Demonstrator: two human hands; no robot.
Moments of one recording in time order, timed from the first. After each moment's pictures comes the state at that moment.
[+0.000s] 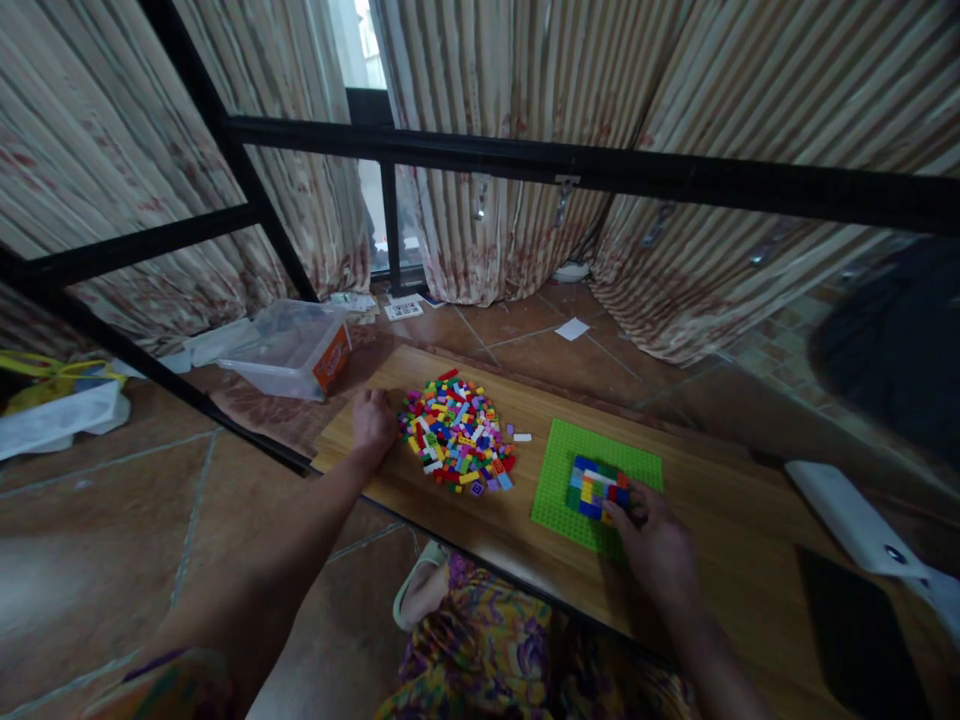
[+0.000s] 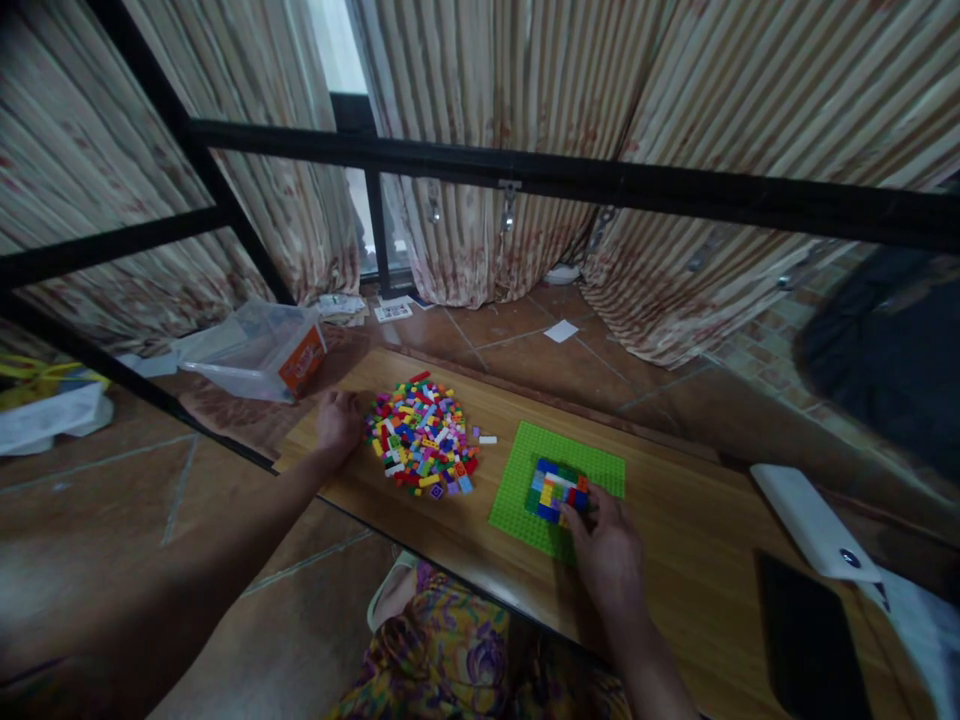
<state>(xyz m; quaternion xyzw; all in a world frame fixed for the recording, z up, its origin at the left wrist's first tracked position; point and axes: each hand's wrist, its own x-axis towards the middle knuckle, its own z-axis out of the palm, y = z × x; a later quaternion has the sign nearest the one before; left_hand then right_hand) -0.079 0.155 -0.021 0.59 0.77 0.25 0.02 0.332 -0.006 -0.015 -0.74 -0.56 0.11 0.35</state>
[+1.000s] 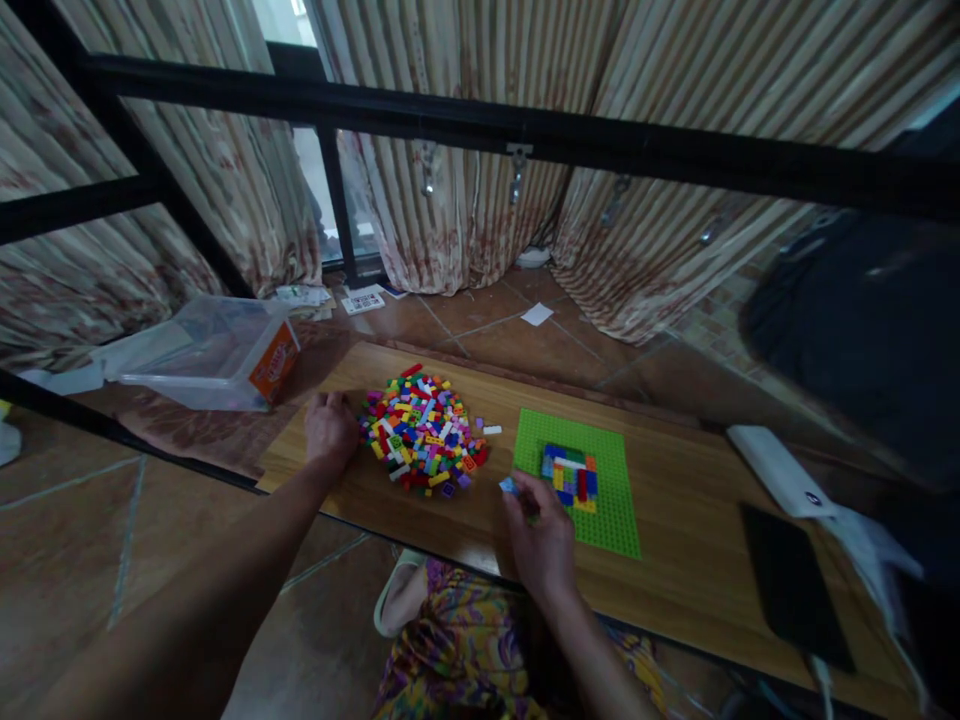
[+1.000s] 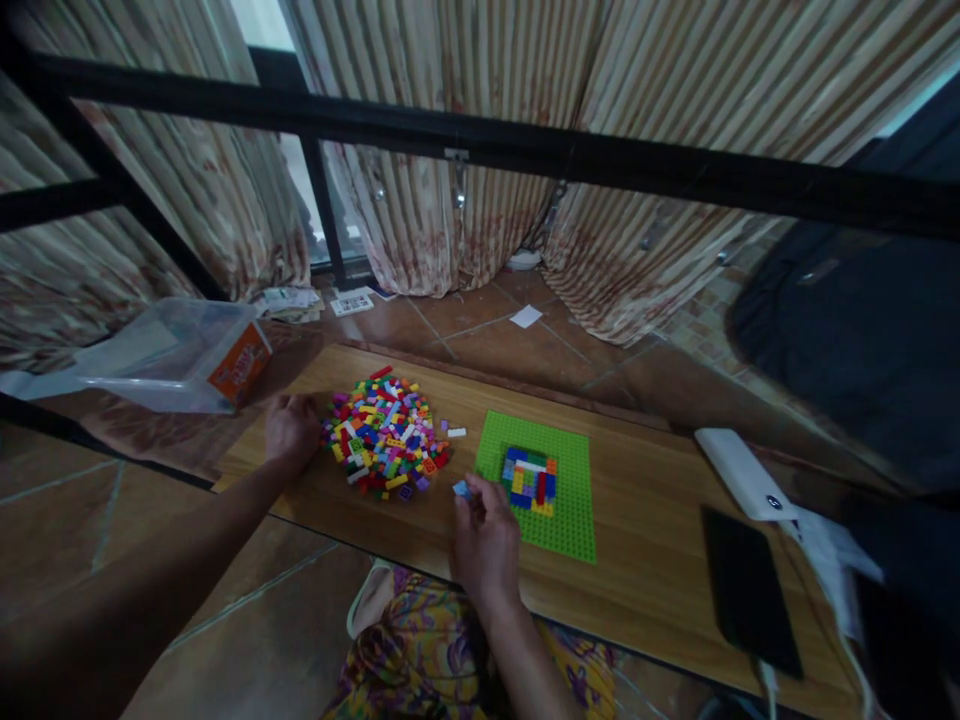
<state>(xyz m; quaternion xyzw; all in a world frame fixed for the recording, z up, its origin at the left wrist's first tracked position) -0.078 0.159 -0.021 0.60 0.77 0.21 -0.01 0.214 -0.014 0.004 -0.67 -0.54 0.22 0.46</state>
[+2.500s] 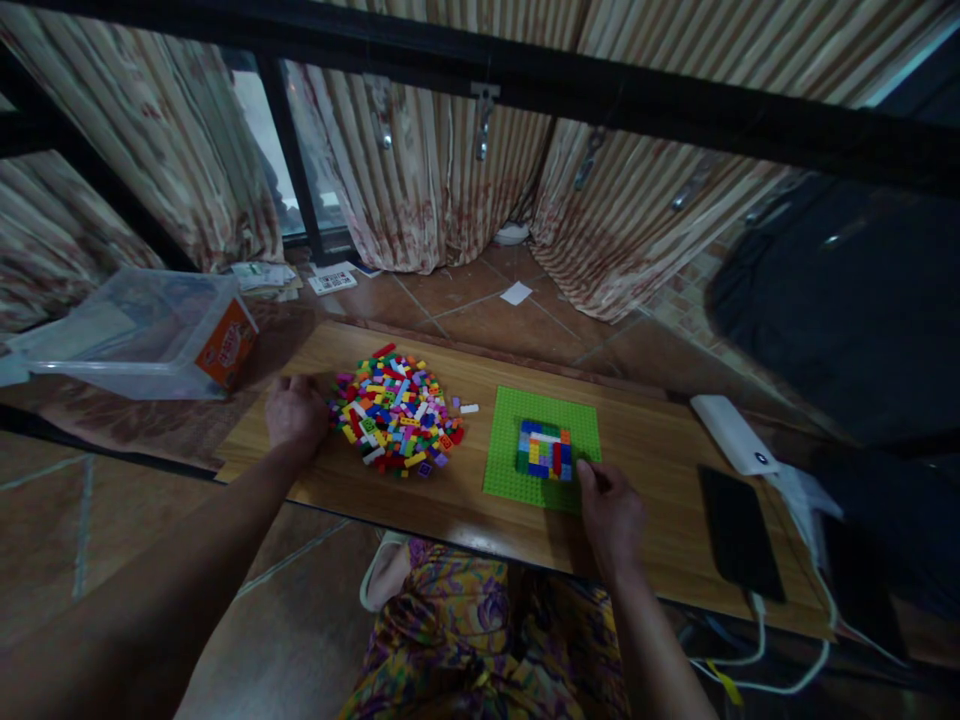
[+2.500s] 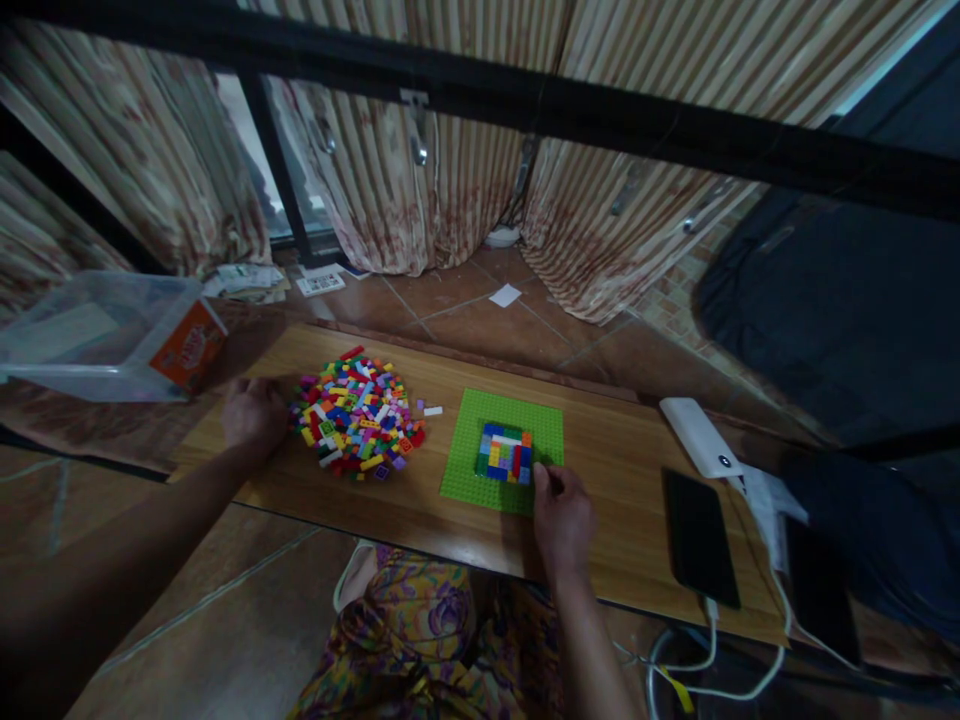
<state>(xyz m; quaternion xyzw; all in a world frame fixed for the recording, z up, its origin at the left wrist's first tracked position) -0.078 0.163 -0.023 0.59 0.78 0.21 -0.01 0.327 -0.029 -0.003 -0.83 -0.43 0.07 0.35</state>
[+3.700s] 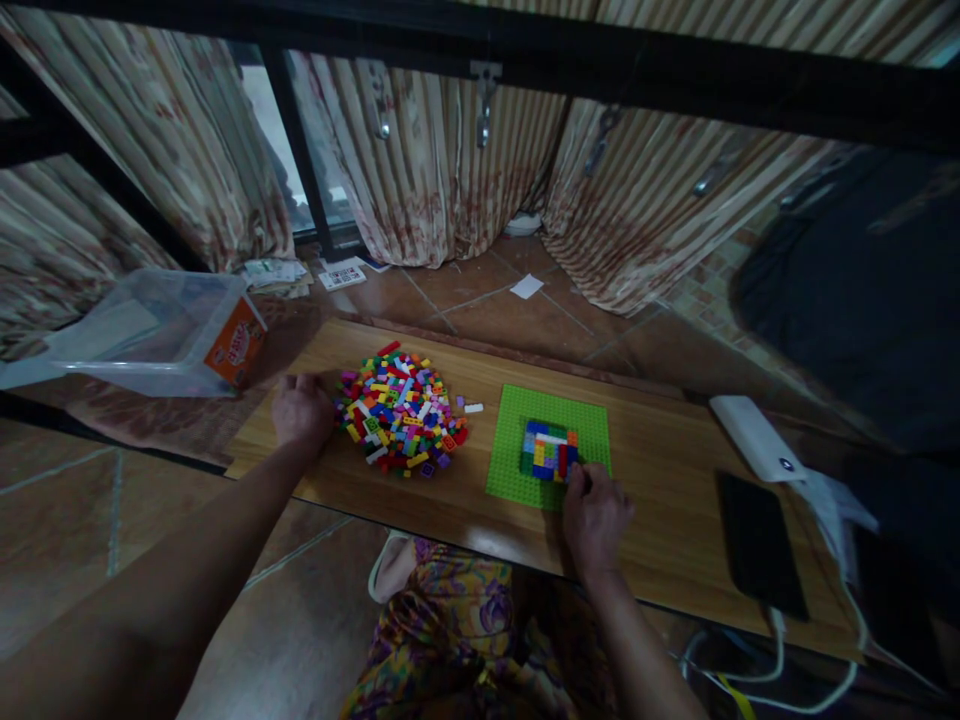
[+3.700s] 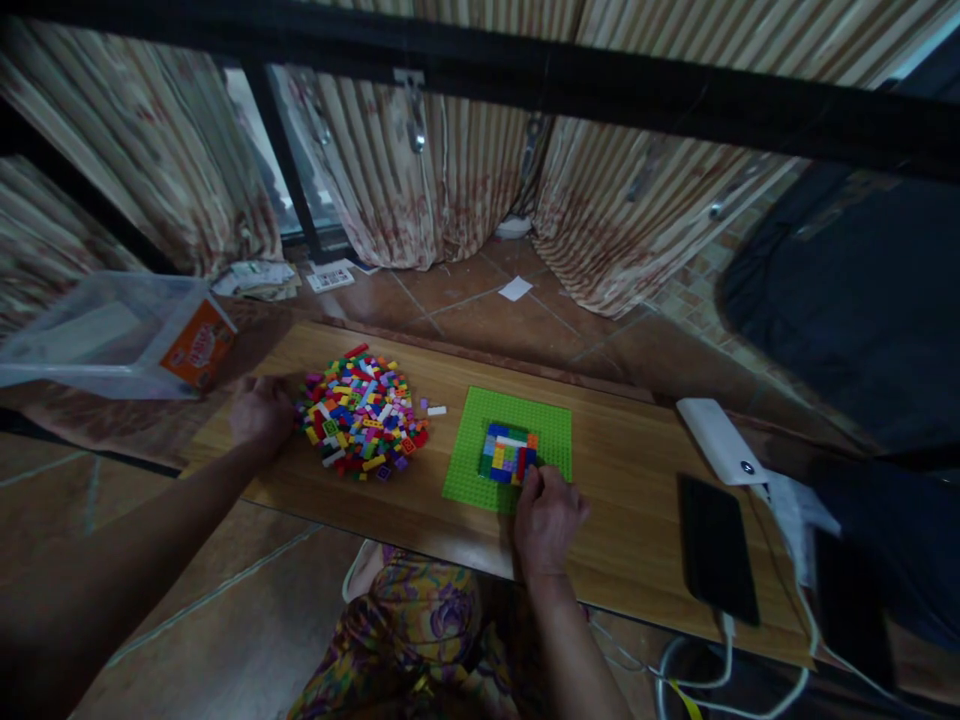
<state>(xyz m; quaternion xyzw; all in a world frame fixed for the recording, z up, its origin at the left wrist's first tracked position) -0.075 0.162 -0.021 0.58 0.79 0.18 -0.01 0.304 -0.022 -0.019 -0.84 -0.49 -0.06 0.21</state>
